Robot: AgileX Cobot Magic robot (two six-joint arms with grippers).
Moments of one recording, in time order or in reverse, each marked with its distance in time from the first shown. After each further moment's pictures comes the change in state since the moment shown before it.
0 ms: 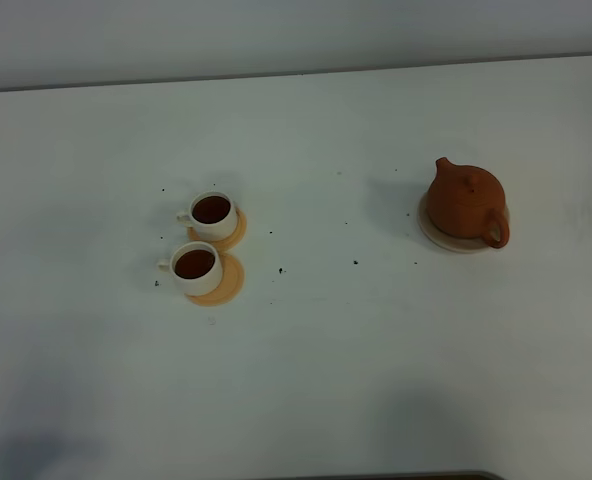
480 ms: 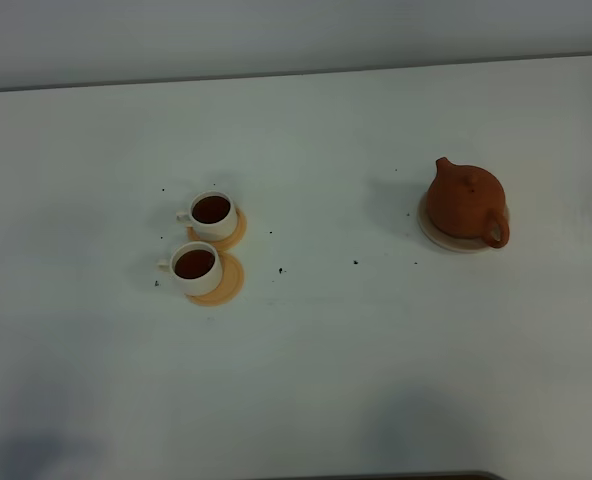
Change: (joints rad) left arm 0.000 0.000 0.000 0.000 0.000 0.001; right arm -0.325 -0.003 0.001 -0.003 -0.003 0.008
